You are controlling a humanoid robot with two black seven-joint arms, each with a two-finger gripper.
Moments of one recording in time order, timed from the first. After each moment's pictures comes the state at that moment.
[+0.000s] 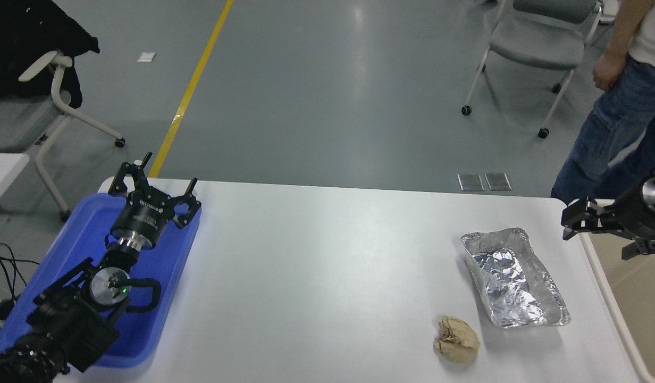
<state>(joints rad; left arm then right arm) -0.60 0.22 -0.90 -0.44 -0.08 -0.64 -0.32 1.86 -0.54 -1.30 1.15 -0.21 0.68 -0.12</state>
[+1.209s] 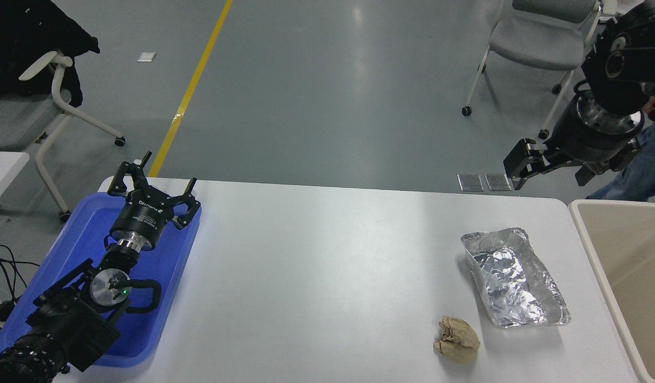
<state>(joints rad) -0.60 0.22 -0.90 -0.44 -0.08 -0.64 -0.32 2.14 -0.36 -1.25 1.21 -0.28 0.79 -0.12</state>
